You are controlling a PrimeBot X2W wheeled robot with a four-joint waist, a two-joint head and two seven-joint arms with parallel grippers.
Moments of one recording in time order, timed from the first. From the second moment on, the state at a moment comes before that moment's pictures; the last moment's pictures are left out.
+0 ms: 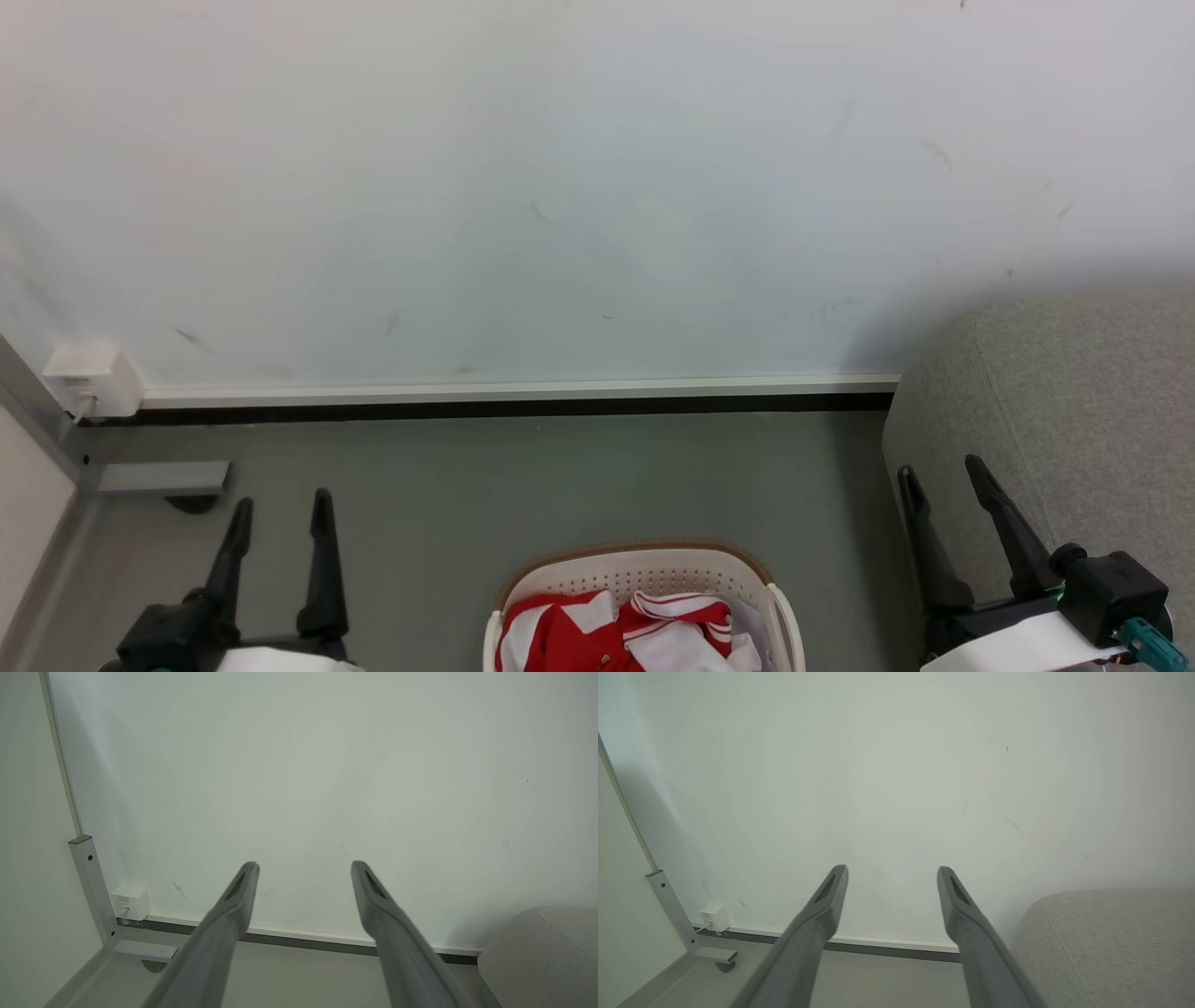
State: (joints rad) left arm -0.02 0.05 0.06 0.10 -0.14 -0.02 -0.25; right arm -0.13 -0.12 0.19 0.23 0.37 0.13 -0.25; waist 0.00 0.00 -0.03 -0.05
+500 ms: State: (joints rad) left arm -0.02 0.05 0.07 0.11 -0.08 -0.02 -0.26; right arm -0.14 -0.12 0.21 0.23 0.33 0.13 -0.26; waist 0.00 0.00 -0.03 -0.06
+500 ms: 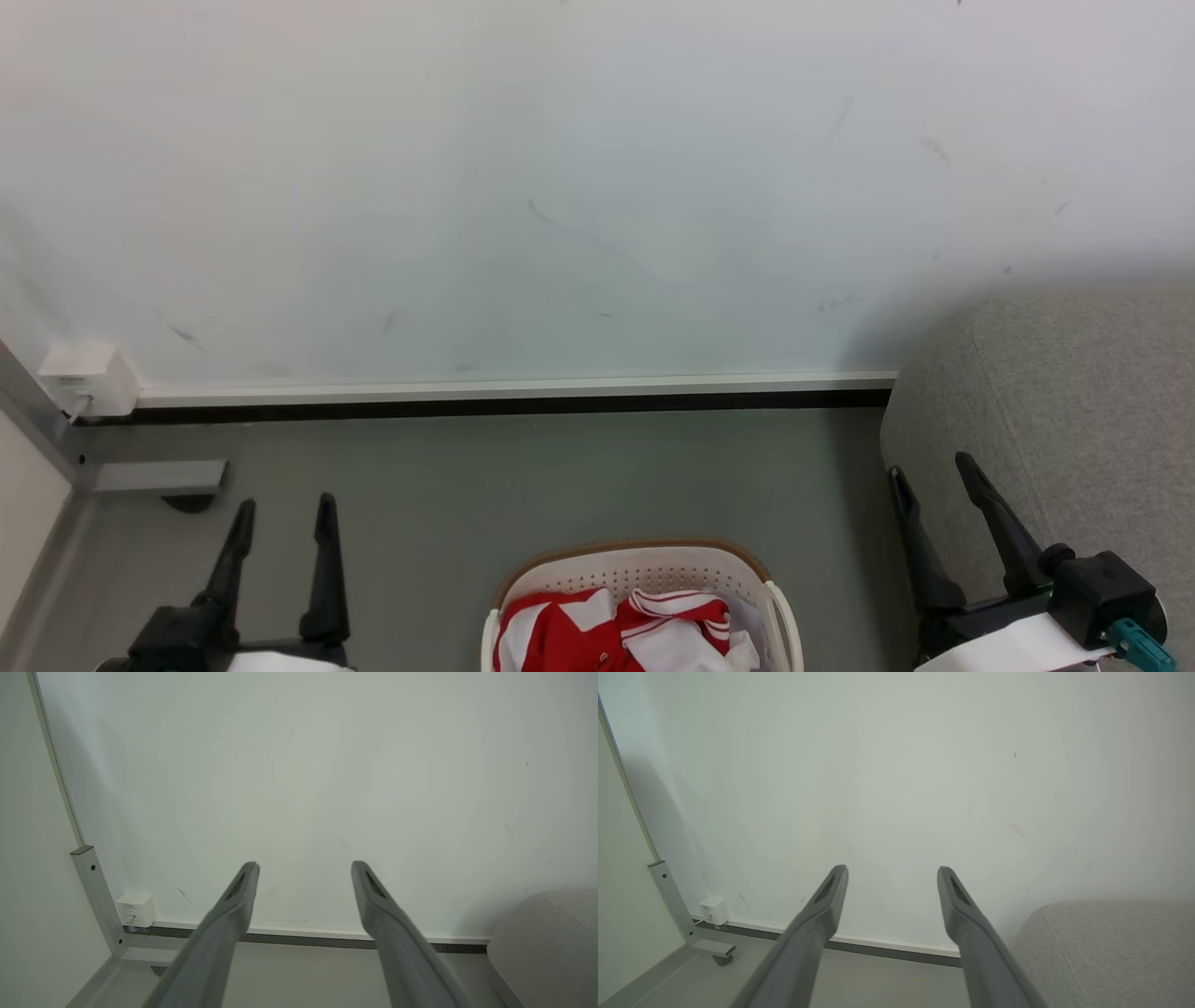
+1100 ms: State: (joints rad) left arm -0.02 0.05 0.07 0.11 -0.09 -0.03 -0.26; right arm -0.15 -0.12 0.21 0.23 0.33 0.13 -0.26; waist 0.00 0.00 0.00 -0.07
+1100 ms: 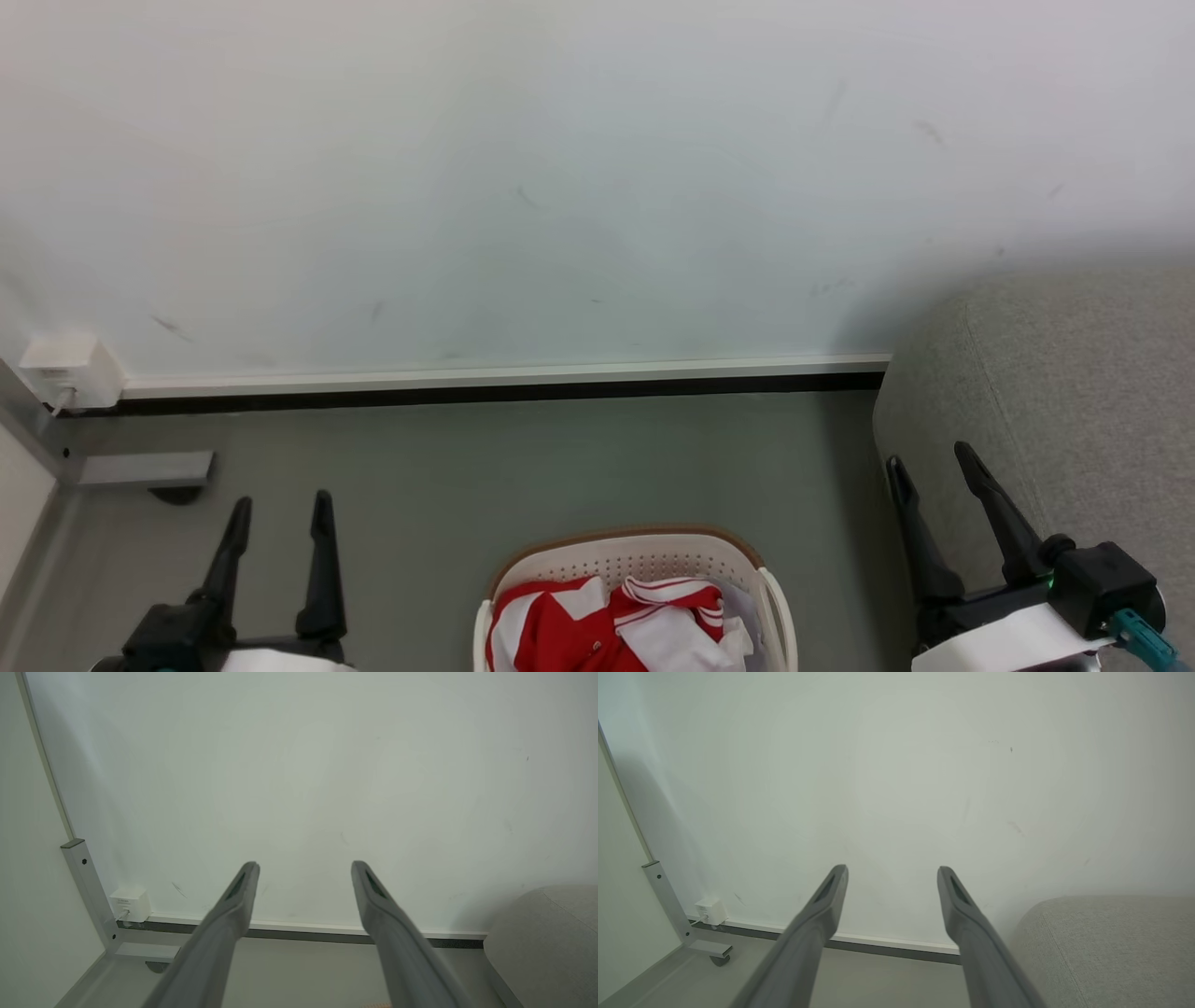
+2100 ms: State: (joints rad) left arm -0.23 0.05 0.06 0.20 -0.10 -0.09 -0.26; right arm -0.32 -0.12 0.15 0.14 0.34 0.13 -0.26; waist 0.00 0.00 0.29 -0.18
